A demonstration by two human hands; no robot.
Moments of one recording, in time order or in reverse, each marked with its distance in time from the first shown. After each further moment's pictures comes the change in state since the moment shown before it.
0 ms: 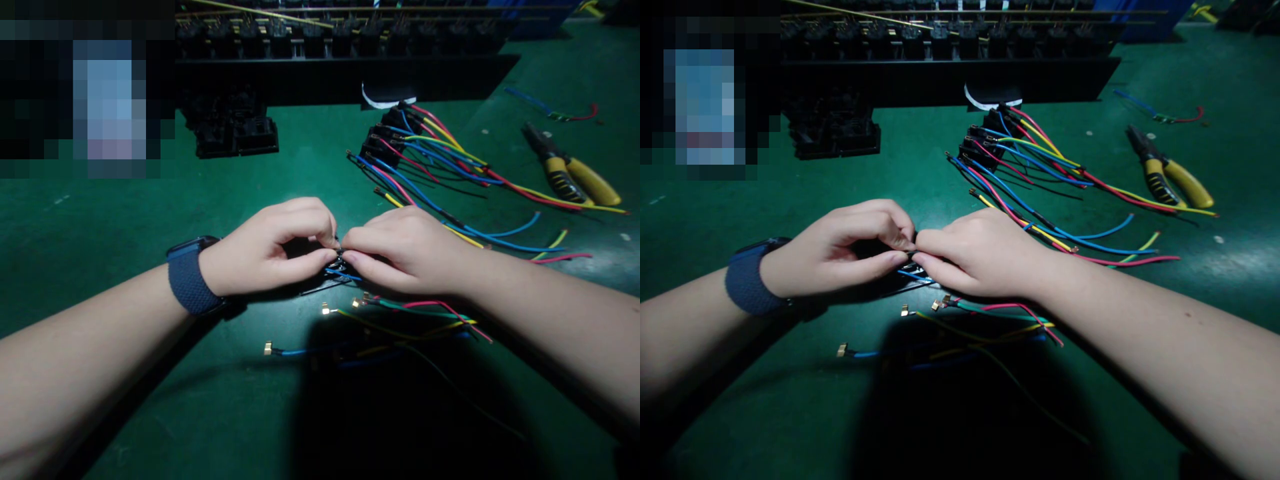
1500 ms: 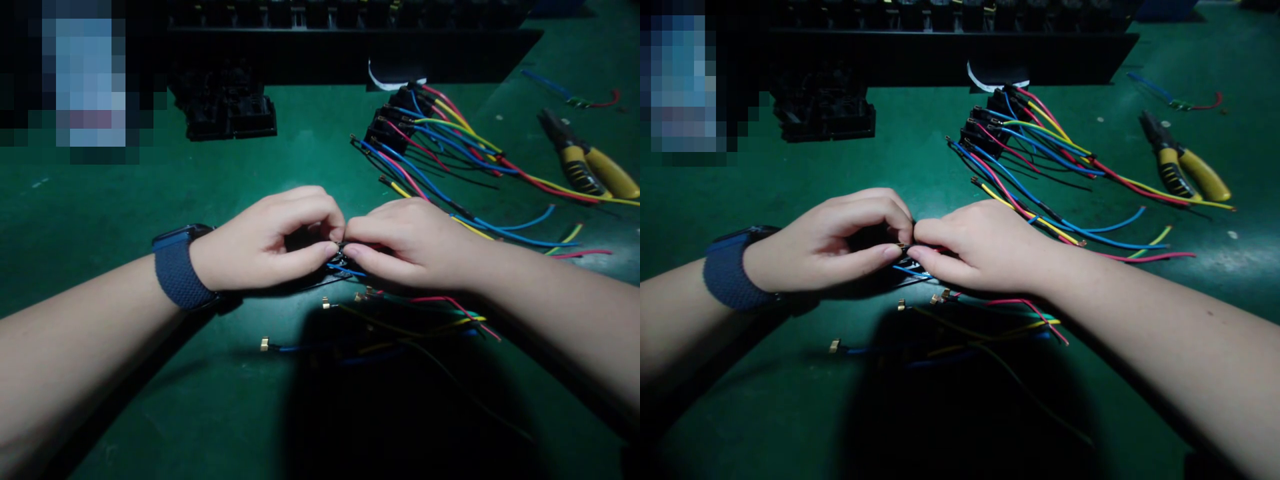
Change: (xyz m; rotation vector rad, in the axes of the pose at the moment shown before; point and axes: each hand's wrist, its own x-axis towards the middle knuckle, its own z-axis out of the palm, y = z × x) left_hand 0.000 -0.001 0.001 -0.011 -0.068 -0.019; right_hand 0.002 0.002 0.001 0.090 -0.068 0.043
